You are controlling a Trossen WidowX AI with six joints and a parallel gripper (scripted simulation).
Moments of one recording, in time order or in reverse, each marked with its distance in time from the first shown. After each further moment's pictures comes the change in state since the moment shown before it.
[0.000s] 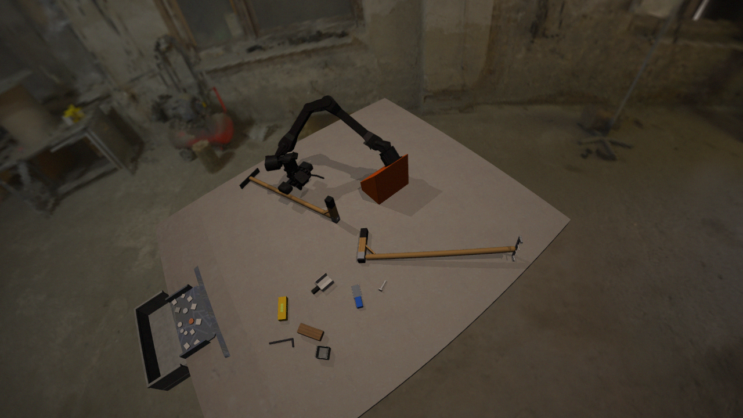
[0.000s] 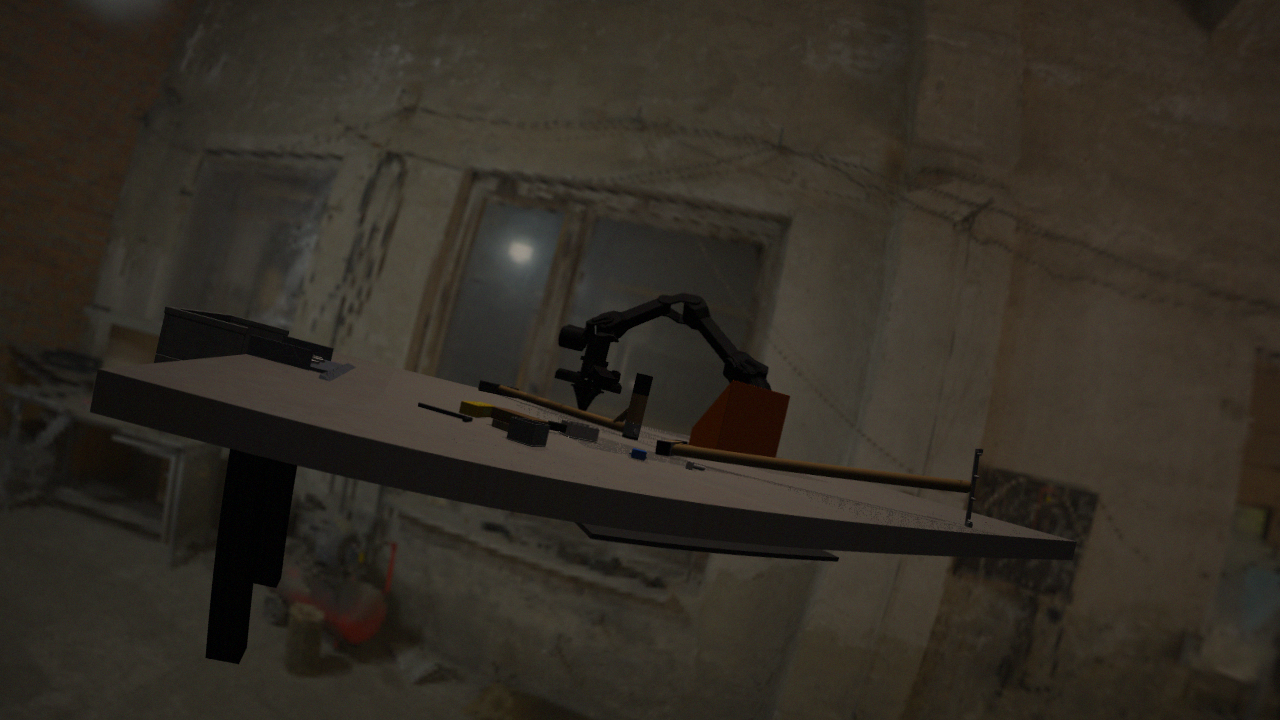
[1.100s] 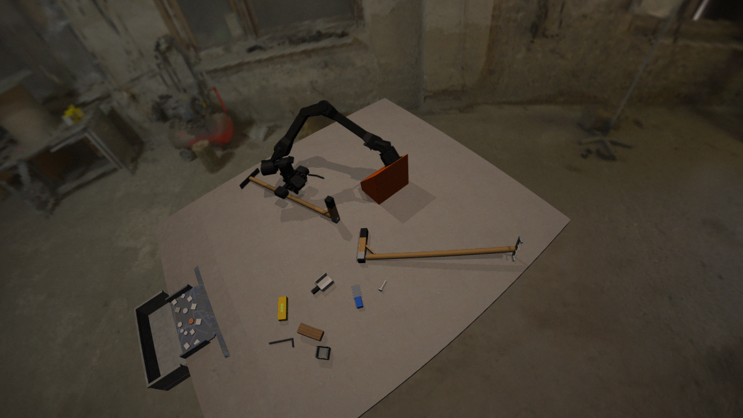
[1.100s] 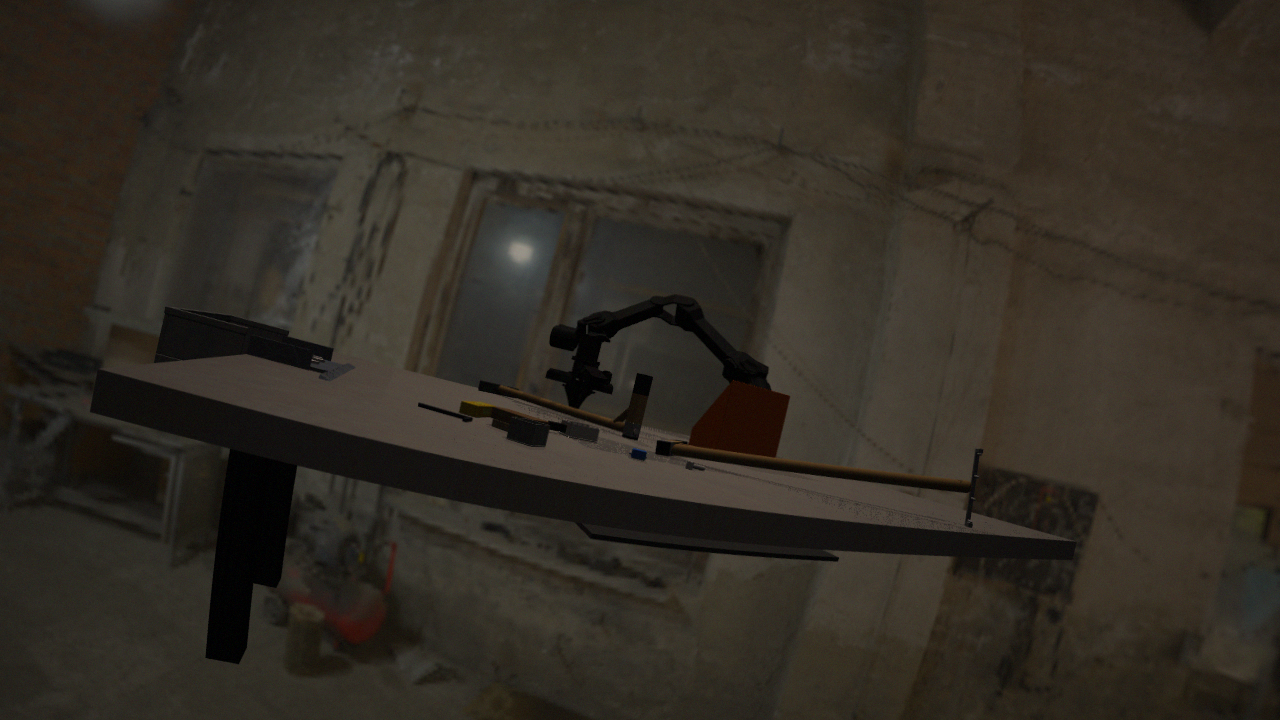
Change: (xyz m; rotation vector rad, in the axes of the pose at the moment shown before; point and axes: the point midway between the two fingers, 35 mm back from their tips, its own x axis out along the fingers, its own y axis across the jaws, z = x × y) arm 0.006 -0.025 -0.004 -0.008 -0.004 -0.006
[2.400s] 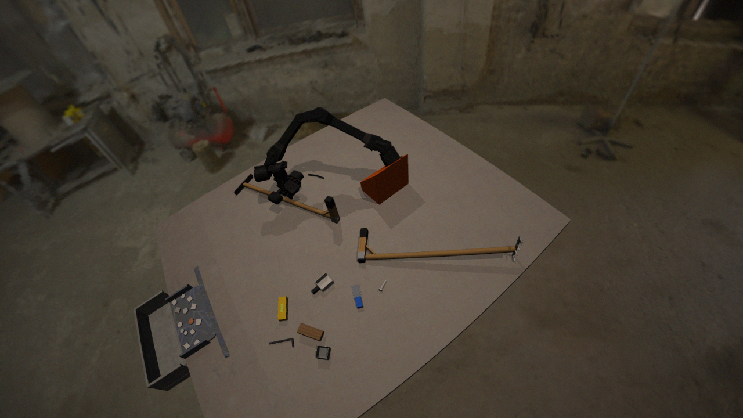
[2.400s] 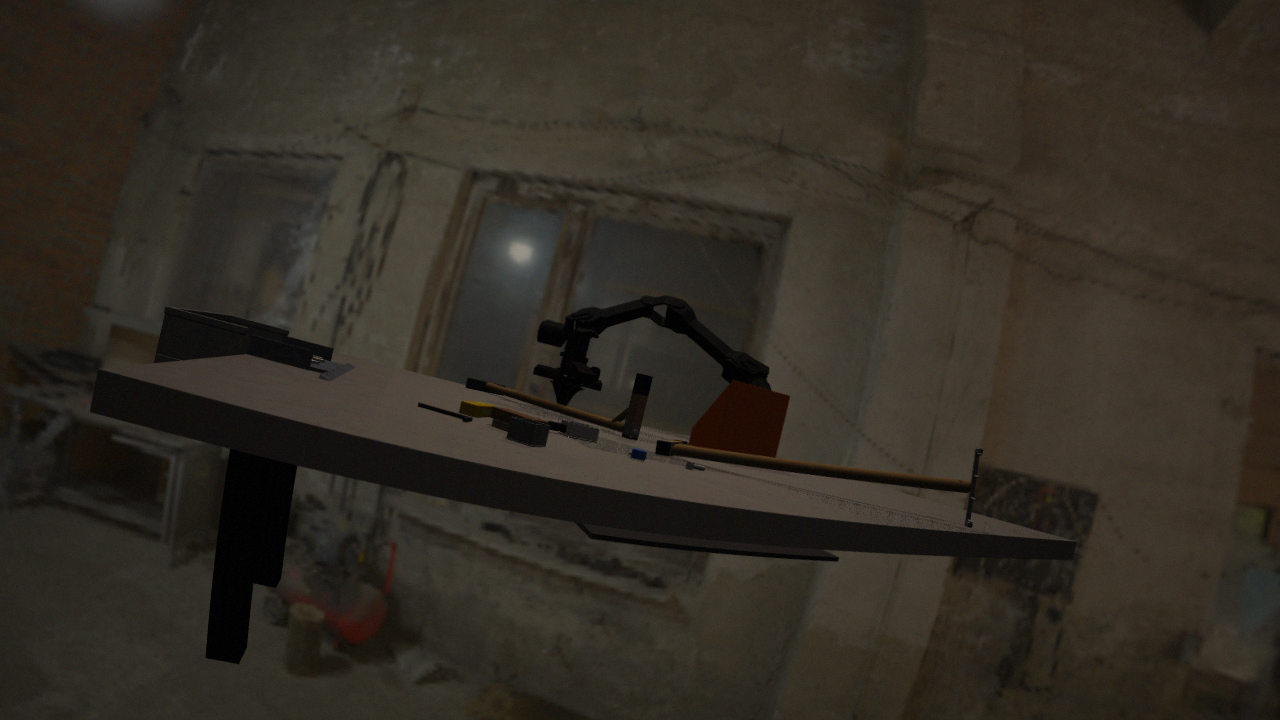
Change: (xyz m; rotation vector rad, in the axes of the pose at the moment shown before) arm -0.001 -0.038 -0.003 -0.002 -0.002 0.000
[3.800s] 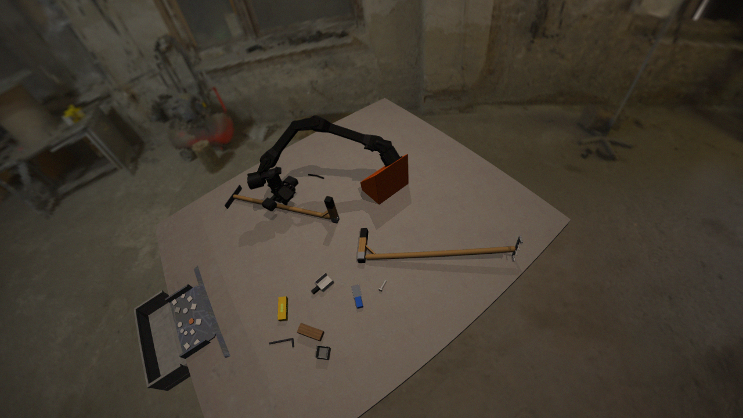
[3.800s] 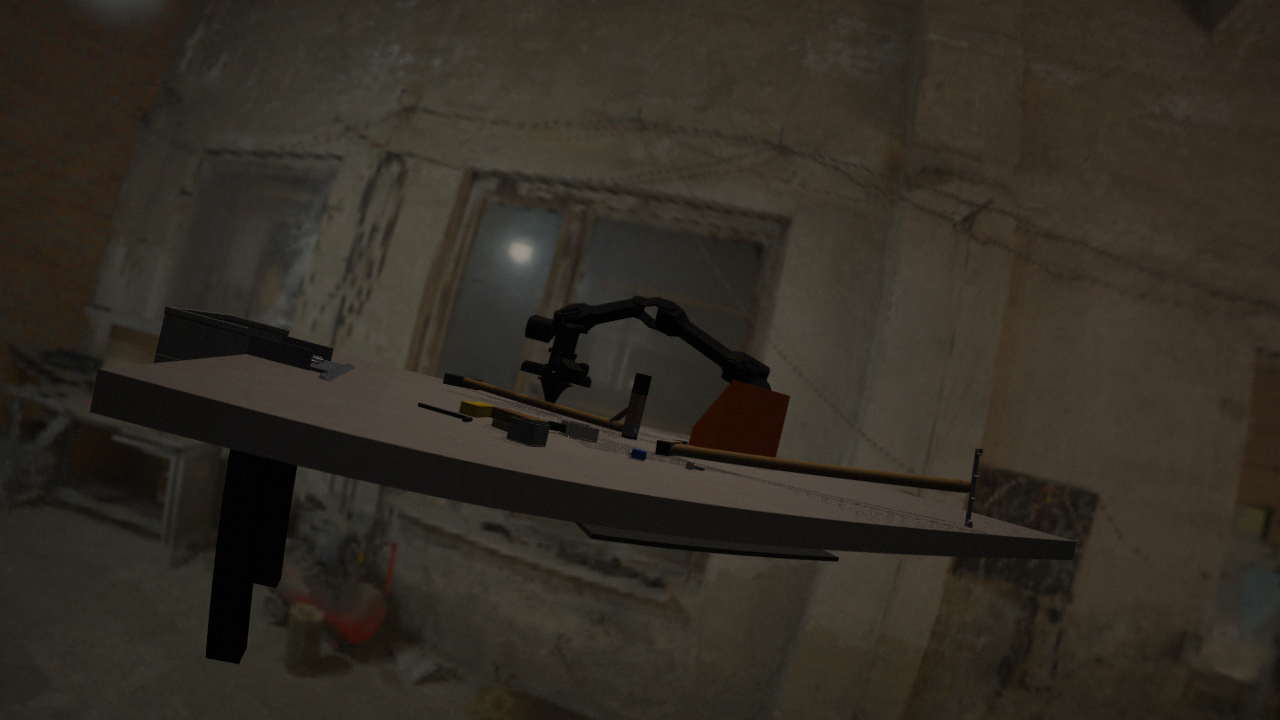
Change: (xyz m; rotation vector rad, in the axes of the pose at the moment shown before) arm -0.001 -0.041 0.002 0.004 0.004 -0.002
